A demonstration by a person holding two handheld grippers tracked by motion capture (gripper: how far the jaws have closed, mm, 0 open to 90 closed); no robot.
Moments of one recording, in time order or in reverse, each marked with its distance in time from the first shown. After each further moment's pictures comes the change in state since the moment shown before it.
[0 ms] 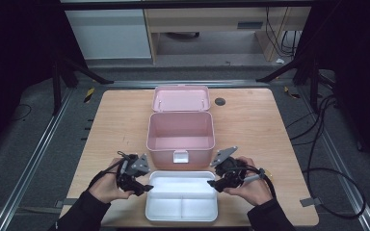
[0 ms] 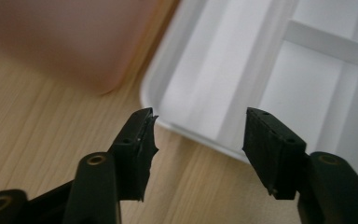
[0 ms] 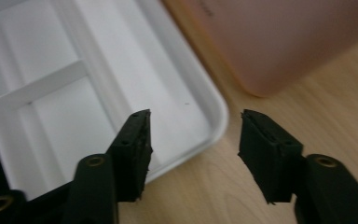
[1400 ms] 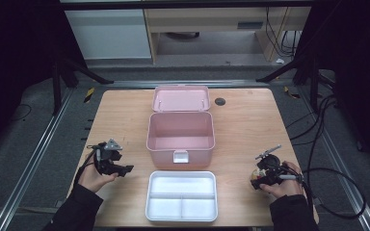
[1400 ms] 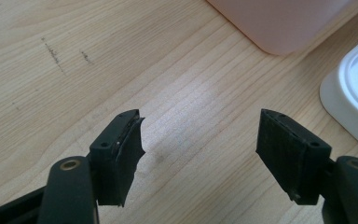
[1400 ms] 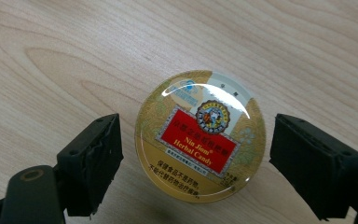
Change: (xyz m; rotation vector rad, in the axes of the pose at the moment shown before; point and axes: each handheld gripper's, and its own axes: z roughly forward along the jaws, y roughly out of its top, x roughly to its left) left arm 0.060 -0.054 0.002 -0.089 0.190 -0.378; right arm -0.066 -0.093 -0.016 0.269 -0.234 0.425
